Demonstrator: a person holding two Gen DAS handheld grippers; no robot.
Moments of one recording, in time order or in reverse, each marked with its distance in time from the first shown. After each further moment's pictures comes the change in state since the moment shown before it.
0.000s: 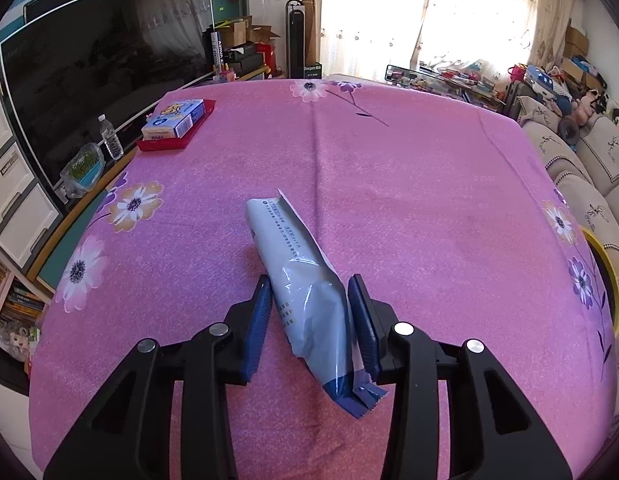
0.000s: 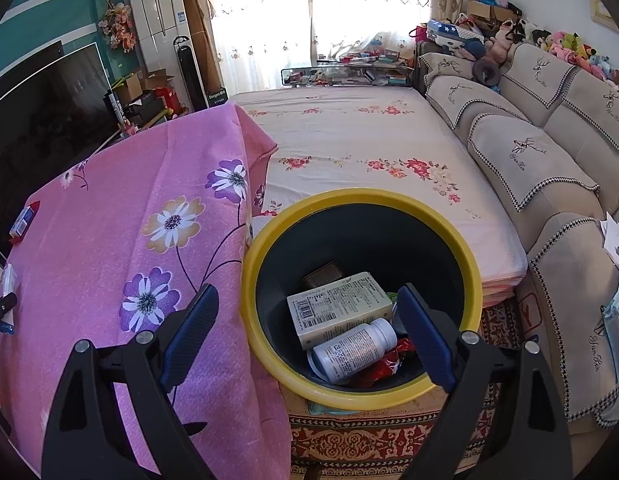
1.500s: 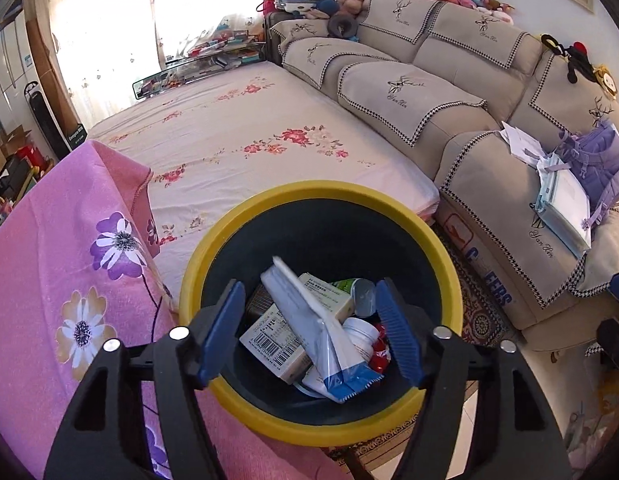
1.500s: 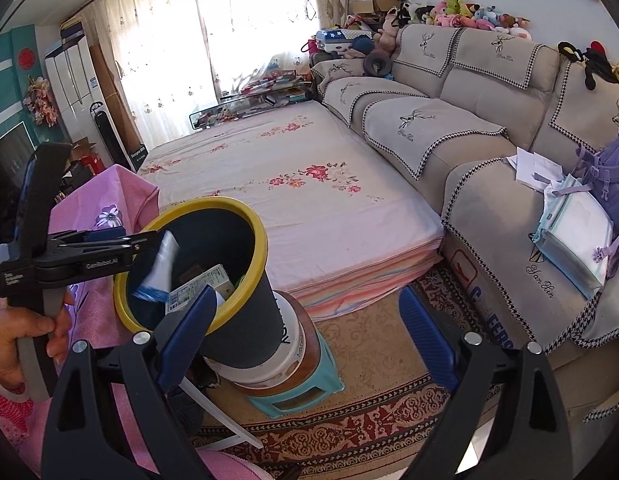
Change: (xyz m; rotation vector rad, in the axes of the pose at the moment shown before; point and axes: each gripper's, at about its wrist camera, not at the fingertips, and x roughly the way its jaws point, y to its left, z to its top) left arm 0.008 -0.469 0.002 0.643 0.079 -0.489; right arm -0.097 -0.156 -0.078 0.267 -0.112 -0.198
